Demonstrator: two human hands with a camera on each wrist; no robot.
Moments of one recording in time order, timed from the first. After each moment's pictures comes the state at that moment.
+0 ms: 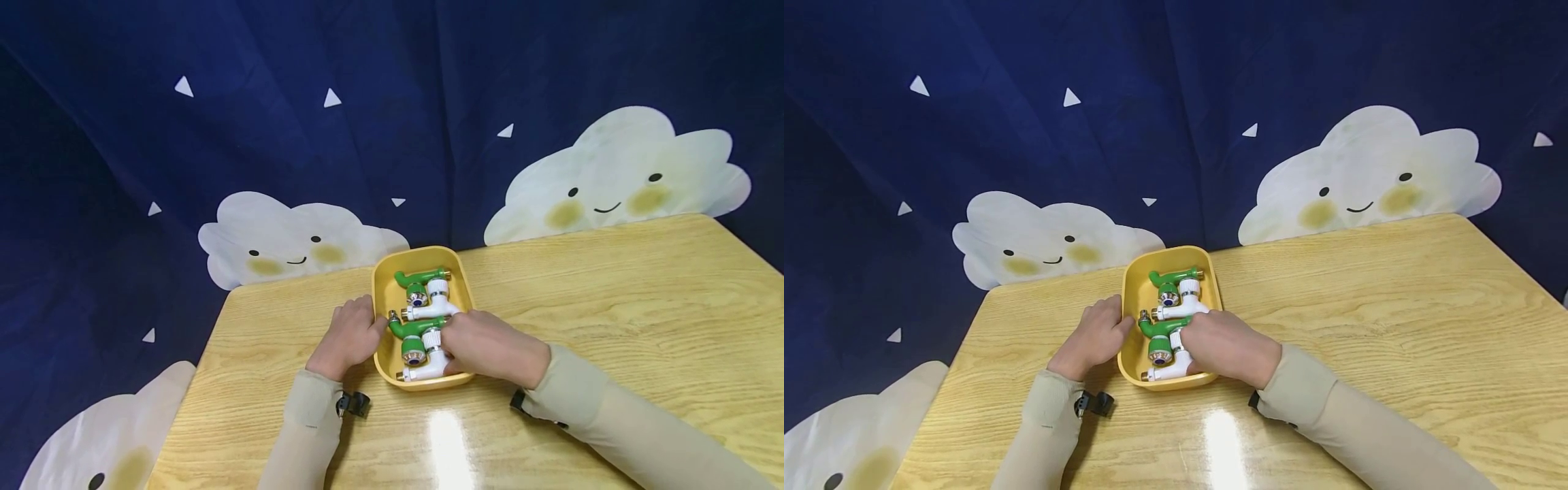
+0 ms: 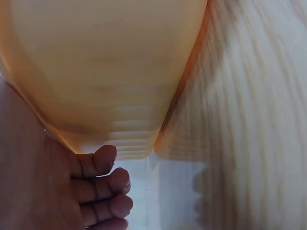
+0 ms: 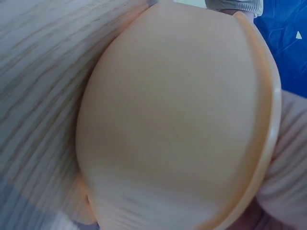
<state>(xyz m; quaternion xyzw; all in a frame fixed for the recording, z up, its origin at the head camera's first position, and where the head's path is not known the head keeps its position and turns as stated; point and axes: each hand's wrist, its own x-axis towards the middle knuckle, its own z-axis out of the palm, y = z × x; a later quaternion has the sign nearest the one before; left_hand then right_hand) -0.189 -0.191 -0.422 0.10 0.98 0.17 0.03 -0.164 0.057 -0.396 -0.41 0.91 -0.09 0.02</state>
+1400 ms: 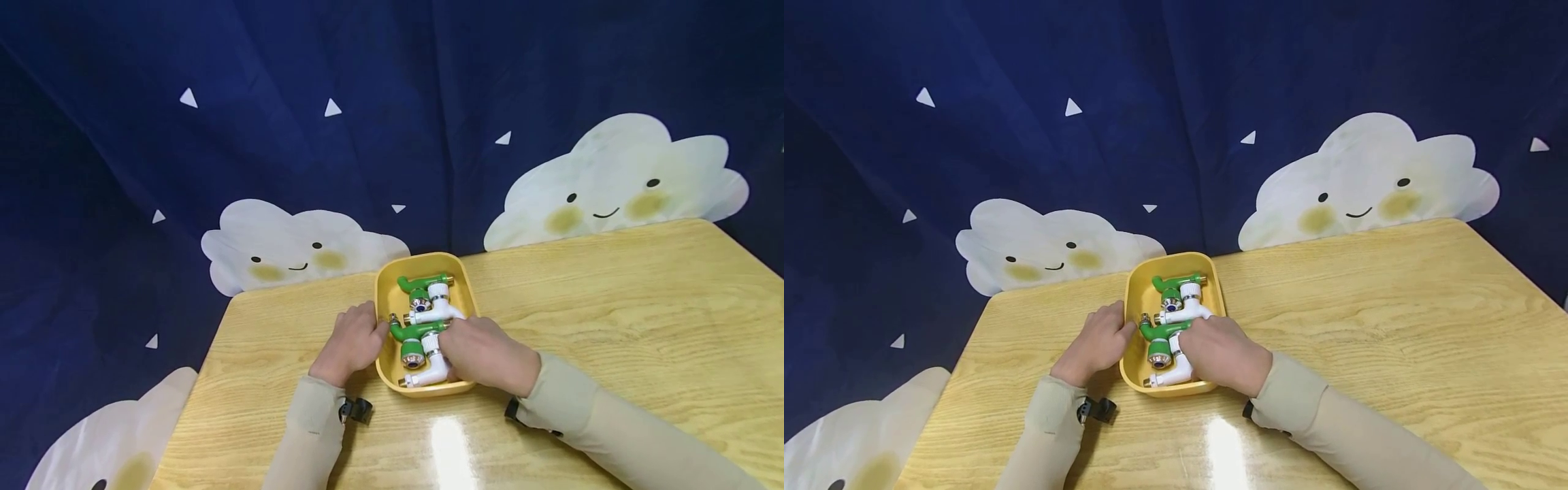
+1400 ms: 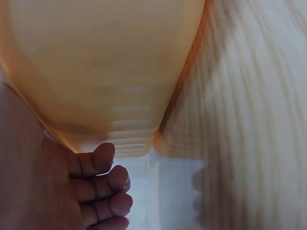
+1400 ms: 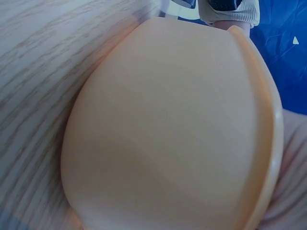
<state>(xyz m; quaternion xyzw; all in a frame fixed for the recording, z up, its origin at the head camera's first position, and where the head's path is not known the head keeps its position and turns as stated) -0.187 -0.188 -0.421 0.10 0.98 0.17 0.03 -0.157 0.050 -0.397 -0.35 0.93 -0.09 0.02</state>
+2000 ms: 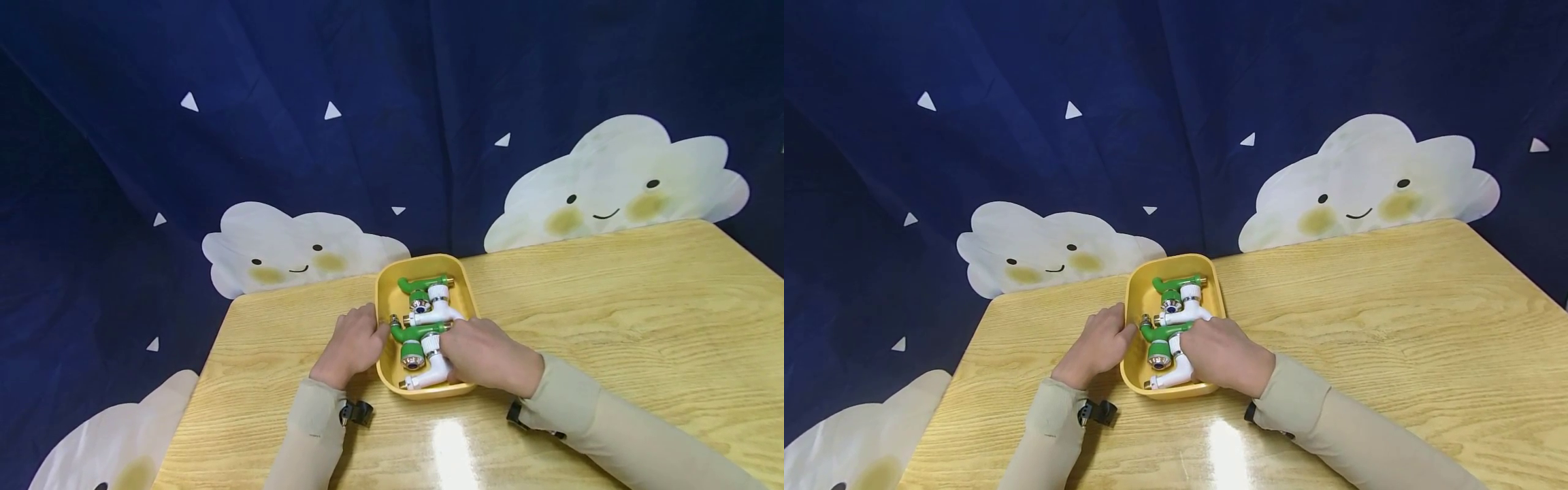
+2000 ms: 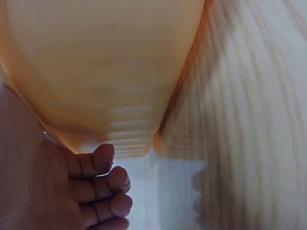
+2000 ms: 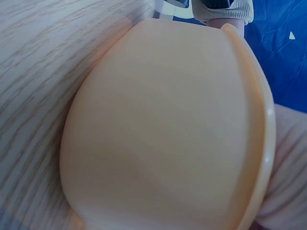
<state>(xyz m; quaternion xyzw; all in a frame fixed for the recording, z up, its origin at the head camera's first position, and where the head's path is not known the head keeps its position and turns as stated) -0.187 -0.187 -0.425 0.10 0.98 0.17 0.02 -0.156 0.050 -0.396 -0.34 0.93 -0.11 0.03</state>
